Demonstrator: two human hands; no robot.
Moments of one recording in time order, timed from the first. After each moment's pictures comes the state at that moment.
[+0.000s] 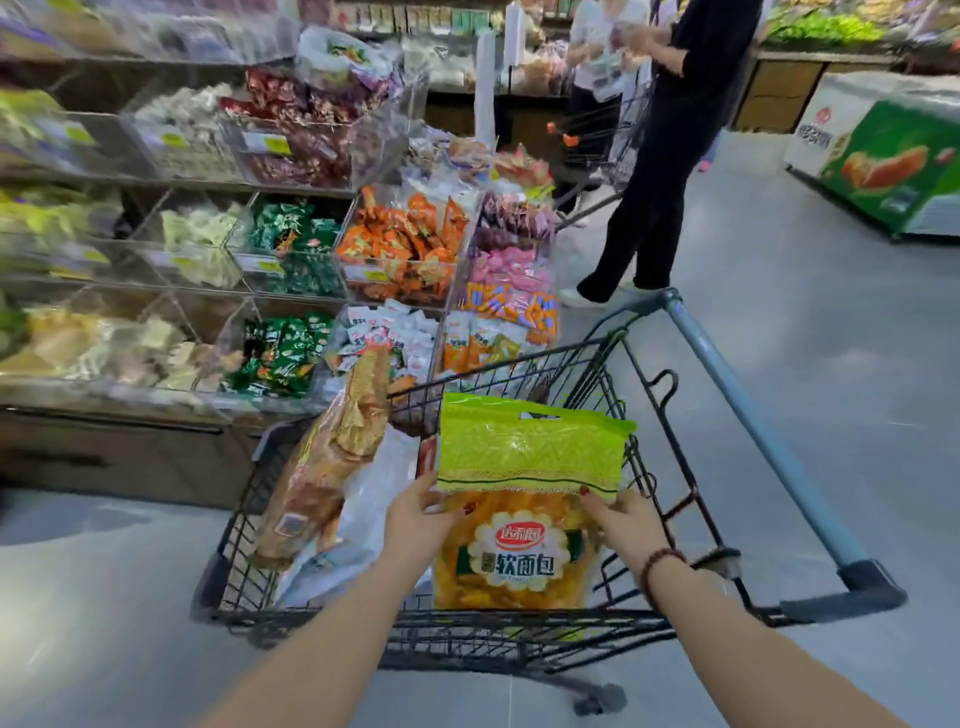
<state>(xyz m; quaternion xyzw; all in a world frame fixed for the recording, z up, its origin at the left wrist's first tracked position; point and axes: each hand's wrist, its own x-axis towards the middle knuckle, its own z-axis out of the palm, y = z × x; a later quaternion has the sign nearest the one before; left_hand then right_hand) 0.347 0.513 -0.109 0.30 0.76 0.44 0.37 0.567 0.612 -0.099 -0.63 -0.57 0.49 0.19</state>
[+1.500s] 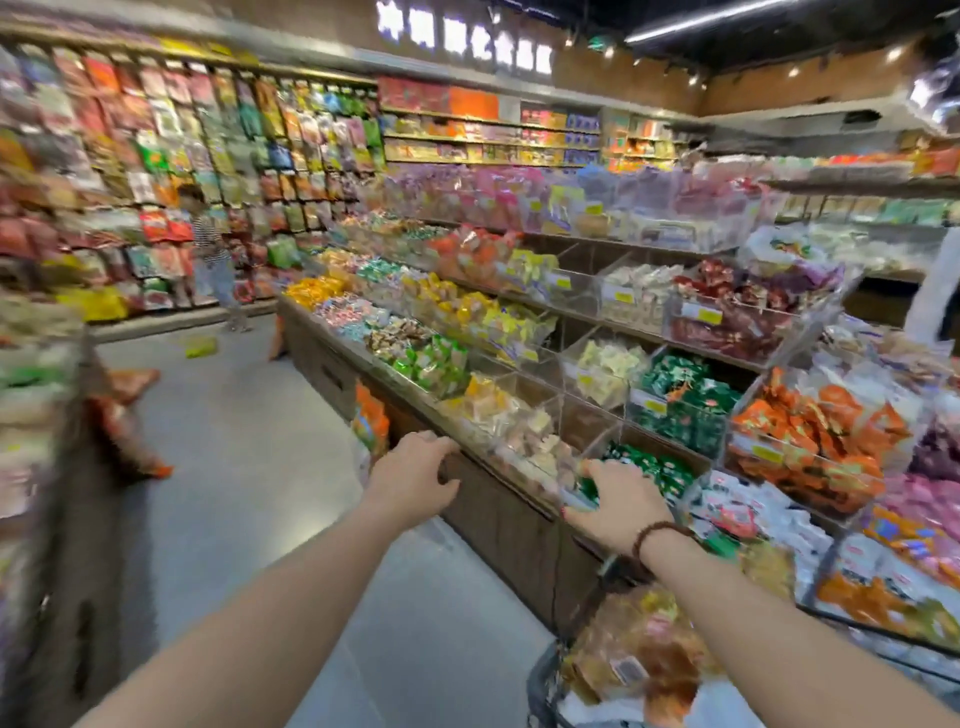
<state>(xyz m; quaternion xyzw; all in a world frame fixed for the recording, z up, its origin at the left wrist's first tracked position) 0.063 0.243 0.081 0.31 0.93 0.16 -0.10 0.181 0.464 0.080 -0.16 -0.98 0.11 0.04</state>
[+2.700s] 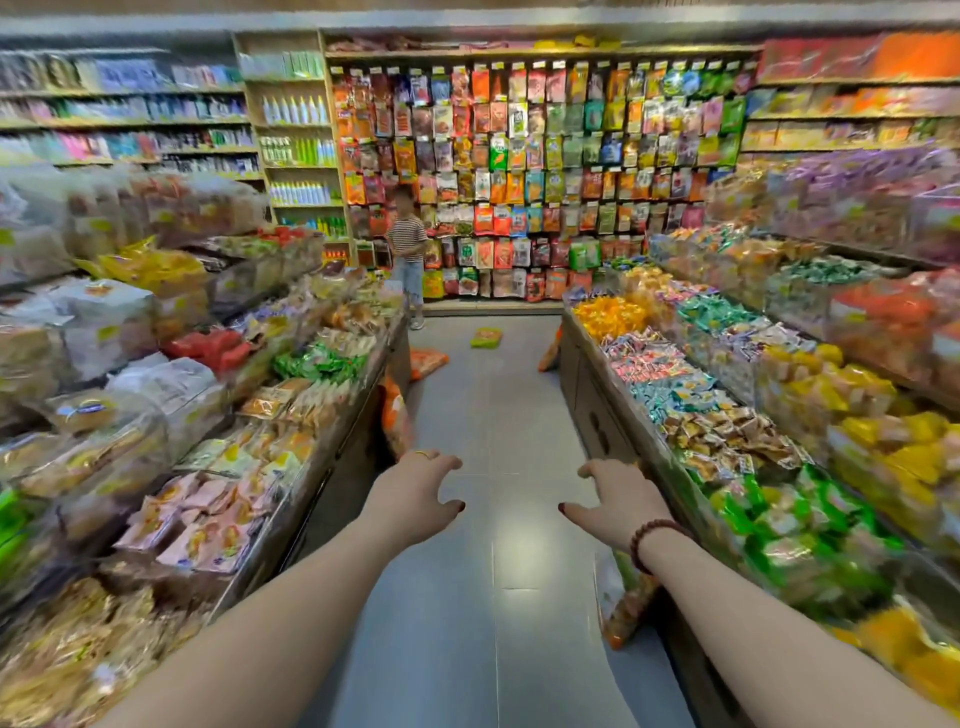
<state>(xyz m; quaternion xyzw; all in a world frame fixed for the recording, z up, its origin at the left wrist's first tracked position) -0.505 -0.043 0.078 -0.03 0.99 0.12 -0.09 -0.571 0.202 0.079 0.16 -0.97 0.17 0.01</state>
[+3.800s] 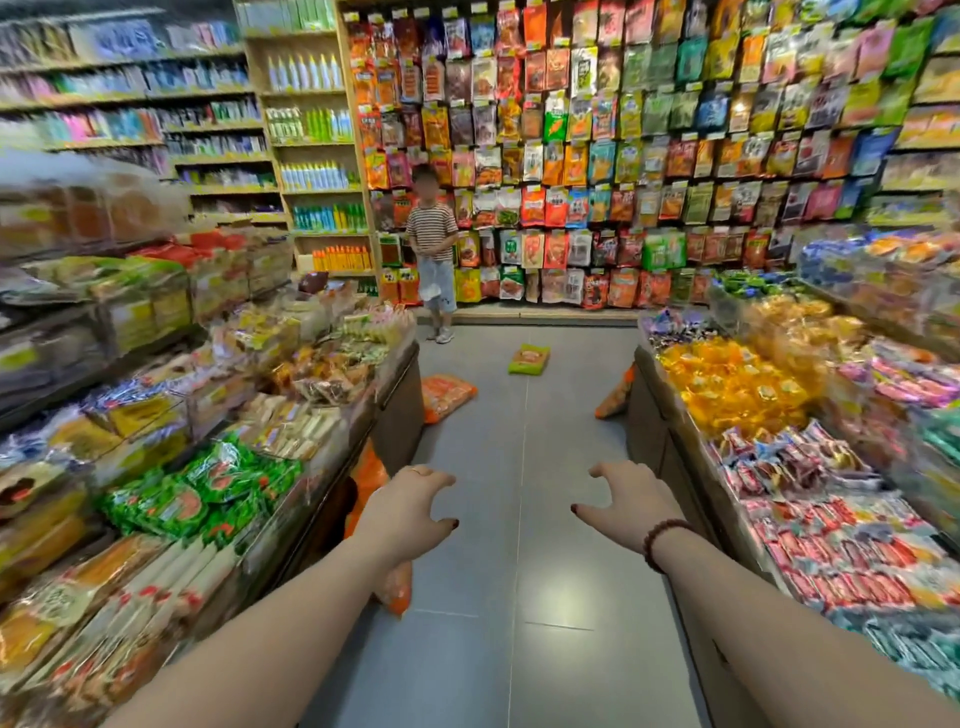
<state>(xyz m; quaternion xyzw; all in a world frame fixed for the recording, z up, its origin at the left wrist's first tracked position) -1.238 -0.261 0.036 -0.11 0.99 0.11 -0.05 -1.348 -0.014 0.045 0.22 -0.96 0.17 -0.03</state>
